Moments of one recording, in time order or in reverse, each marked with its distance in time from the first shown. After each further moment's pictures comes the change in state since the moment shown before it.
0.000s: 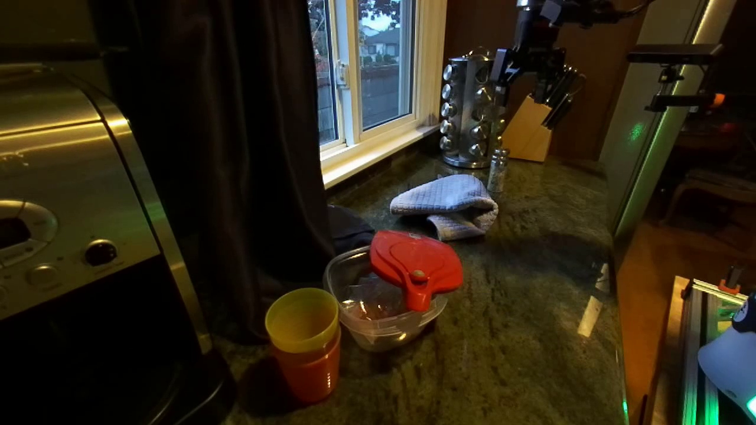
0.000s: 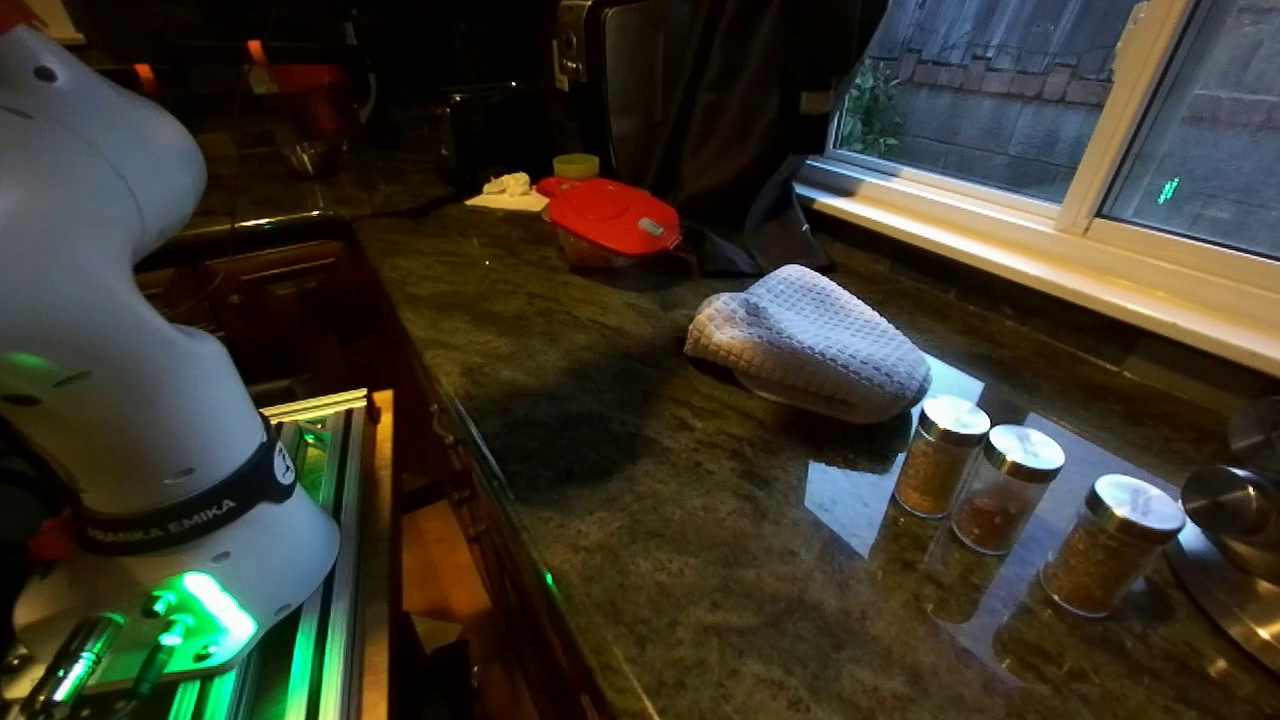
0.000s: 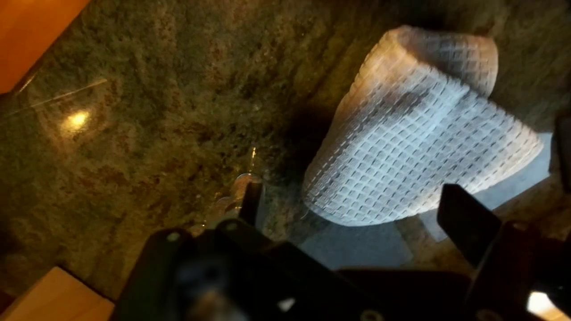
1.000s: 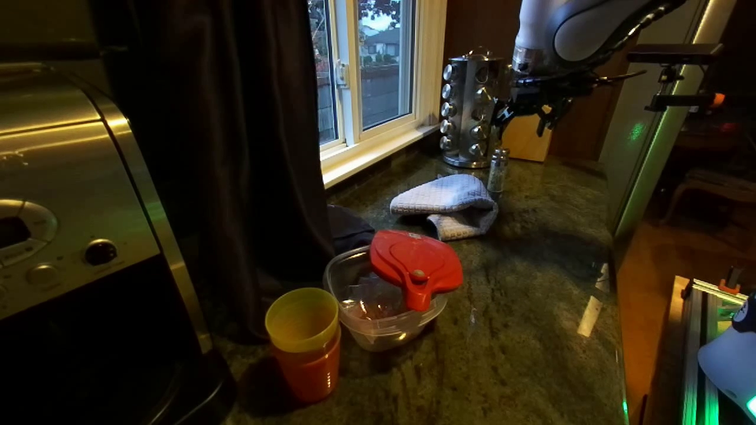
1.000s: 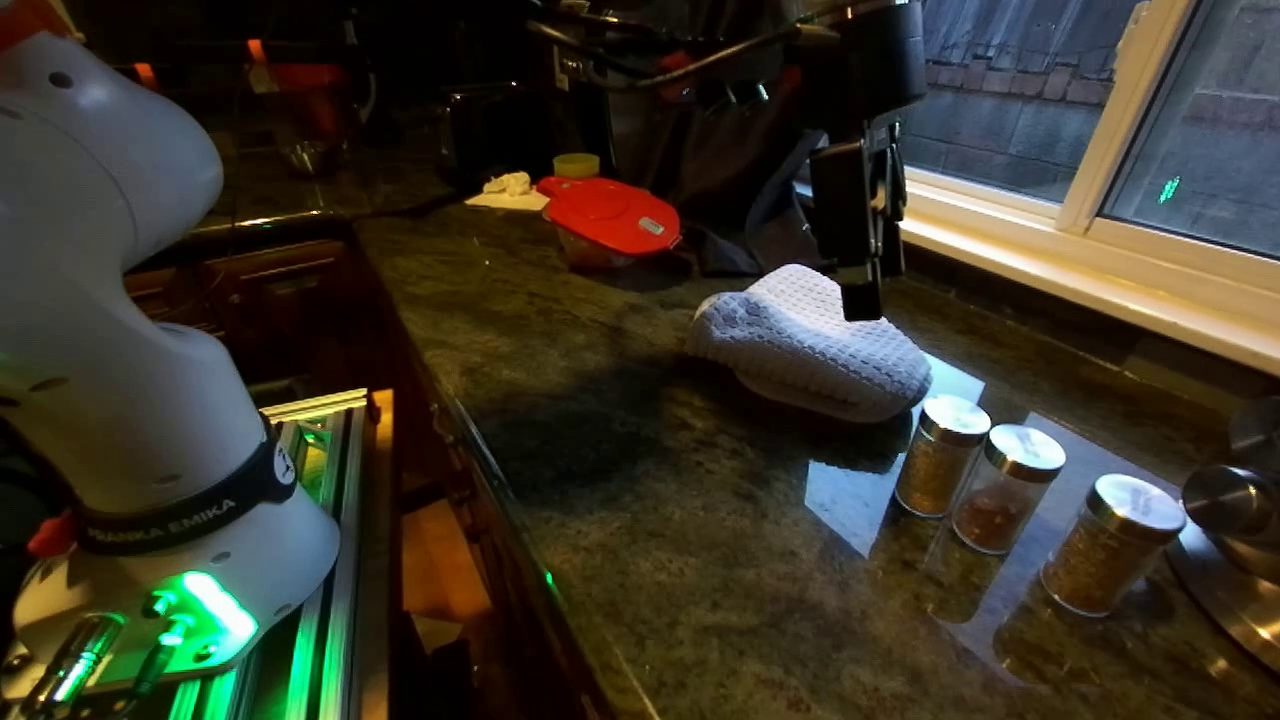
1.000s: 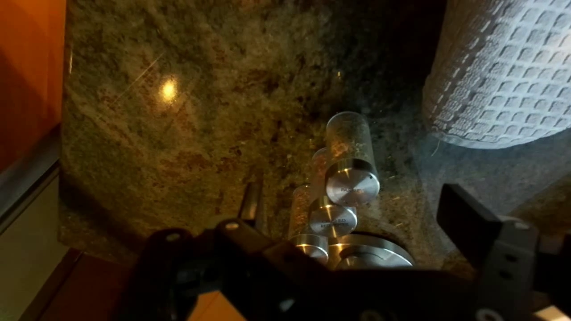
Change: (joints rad) arm -0.129 0.092 0.065 -0.194 -0.369 0.407 0.565
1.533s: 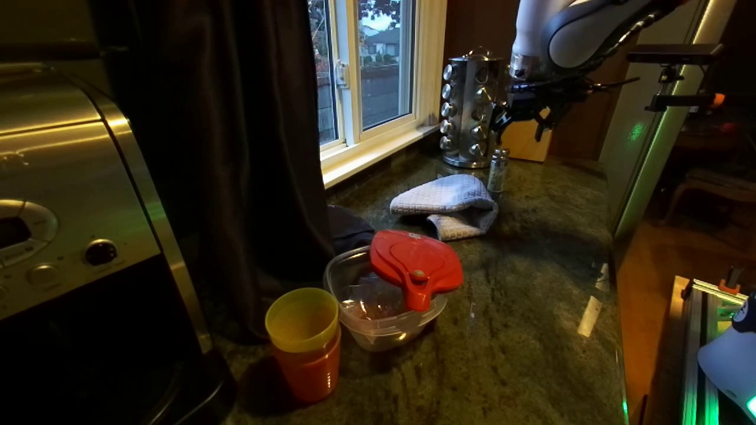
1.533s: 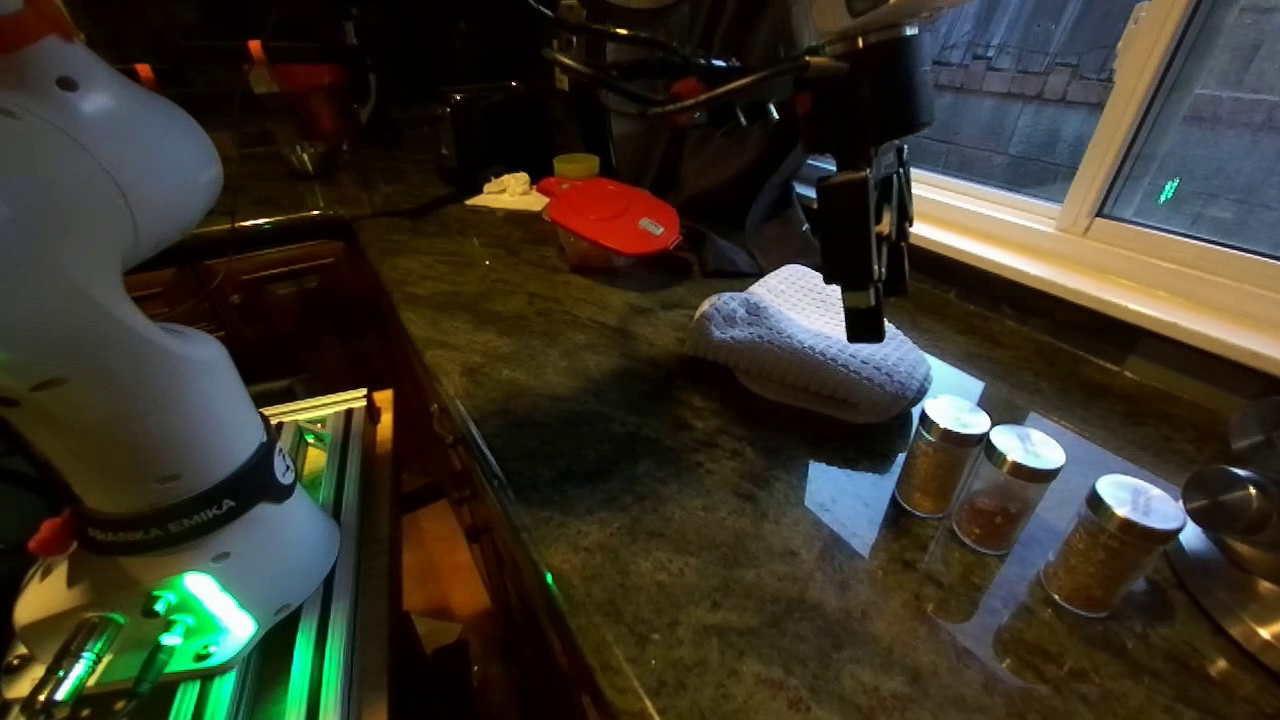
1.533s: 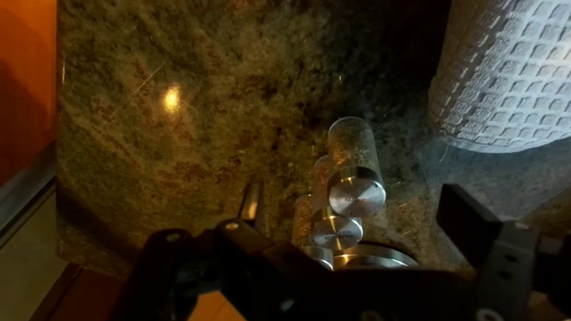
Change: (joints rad) arm 0.002 0.045 -0.013 0.013 0.000 0.014 0.022
